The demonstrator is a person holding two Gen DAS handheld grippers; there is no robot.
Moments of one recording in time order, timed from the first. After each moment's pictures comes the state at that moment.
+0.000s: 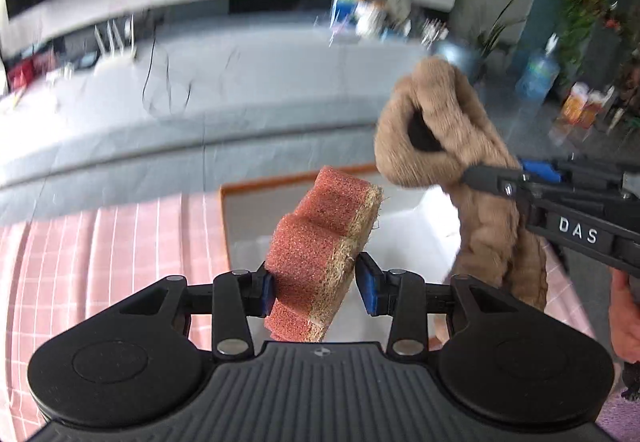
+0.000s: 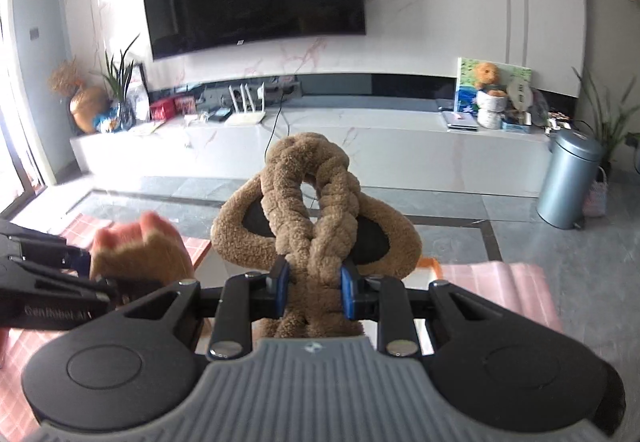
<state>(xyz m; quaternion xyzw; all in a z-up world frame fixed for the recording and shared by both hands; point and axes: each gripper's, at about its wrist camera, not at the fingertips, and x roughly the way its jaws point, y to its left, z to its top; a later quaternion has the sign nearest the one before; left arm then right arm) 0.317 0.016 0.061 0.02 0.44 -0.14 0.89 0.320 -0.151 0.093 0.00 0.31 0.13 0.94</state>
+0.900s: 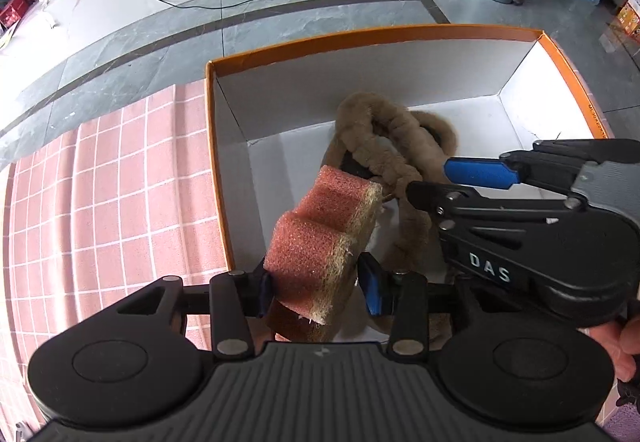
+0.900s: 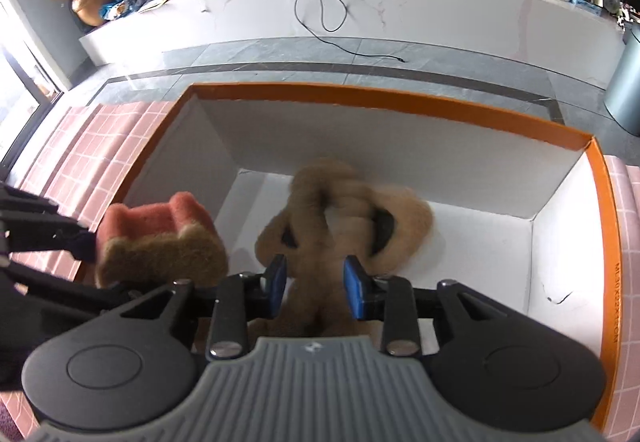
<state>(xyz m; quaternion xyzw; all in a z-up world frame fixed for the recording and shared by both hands) 0.365 0.005 -0.022 0.08 0.59 -0.09 0.80 0.409 -0.106 -0.040 0.01 0.50 0.18 0.85</state>
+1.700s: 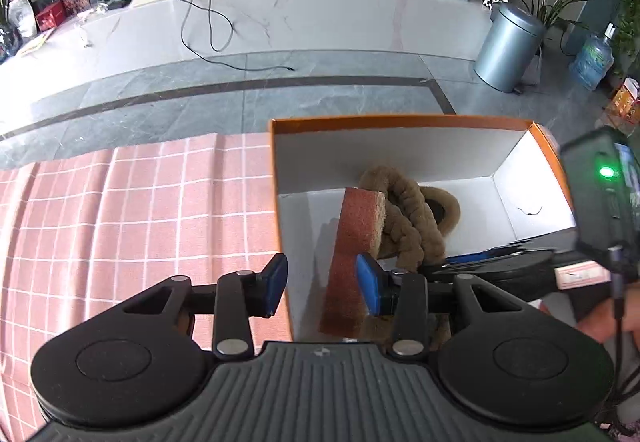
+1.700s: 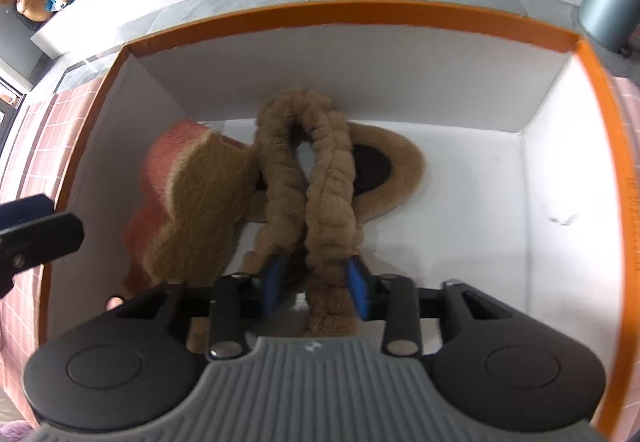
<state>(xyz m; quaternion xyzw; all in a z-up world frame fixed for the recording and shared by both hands) 0.338 0.044 0.013 0.01 0.49 -0.07 0.87 0.422 -0.103 -0.071 0.05 0.59 0.12 0.79</state>
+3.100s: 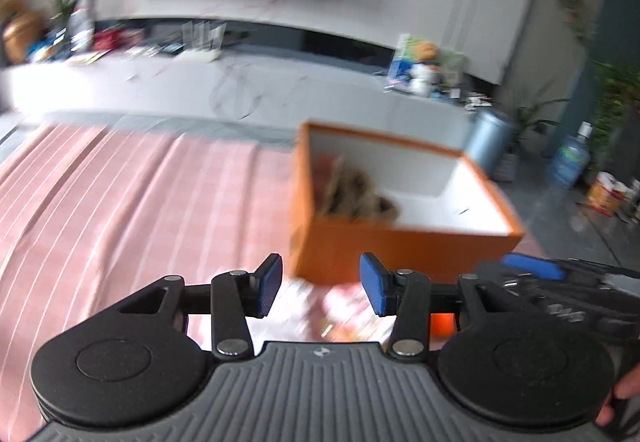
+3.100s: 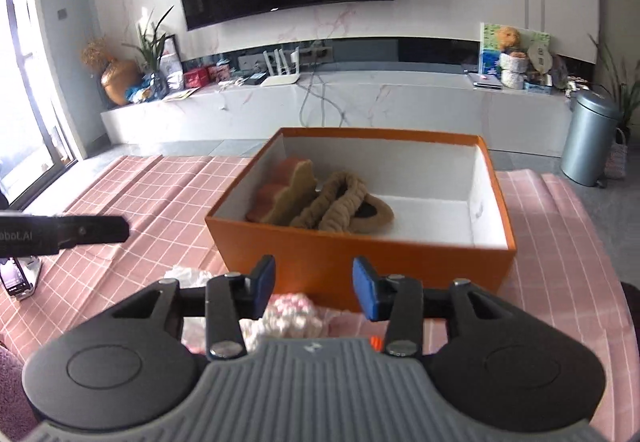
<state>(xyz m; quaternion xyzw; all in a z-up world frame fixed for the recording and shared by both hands) 0.115 0.084 0.023 -0.09 0.35 -0.04 0.93 0.149 -0.129 0.008 0.03 0.32 0.14 0.94</state>
